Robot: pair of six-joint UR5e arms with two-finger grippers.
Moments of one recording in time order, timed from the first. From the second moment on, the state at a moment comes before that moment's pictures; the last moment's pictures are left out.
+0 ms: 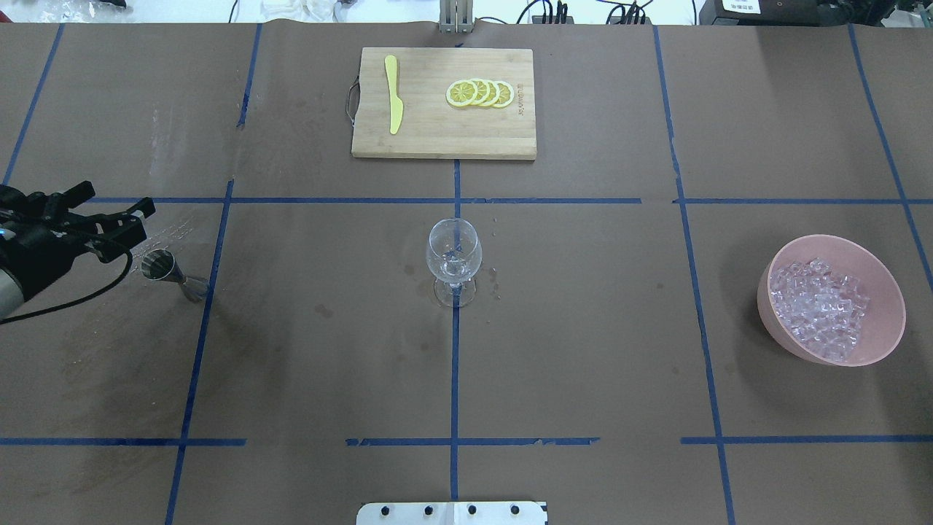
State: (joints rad) left arm -0.52 -1.38 -1.90 -2.82 -1.06 -0.89; right arm 1.60 -1.82 1.91 -1.42 2.38 0.01
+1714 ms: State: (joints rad) left arm -0.19 -1.48 -1.60 -2.83 -0.59 -1.12; right arm 1.60 -1.83 1.92 -1.42 2.38 0.01
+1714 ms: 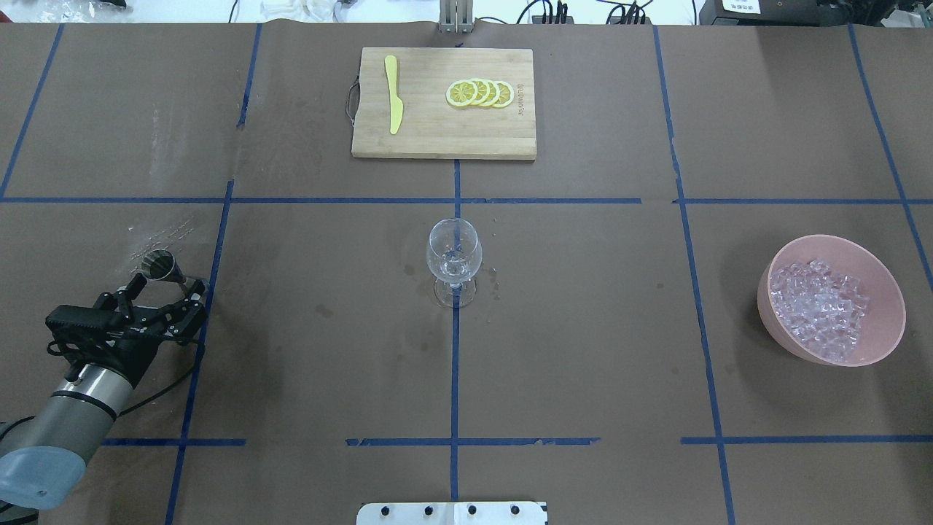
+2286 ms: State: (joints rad) left arm -0.19 -1.50 -1.57 -2.83 -0.59 -1.12; right arm 1.60 -1.83 1.92 -1.42 2.38 0.01
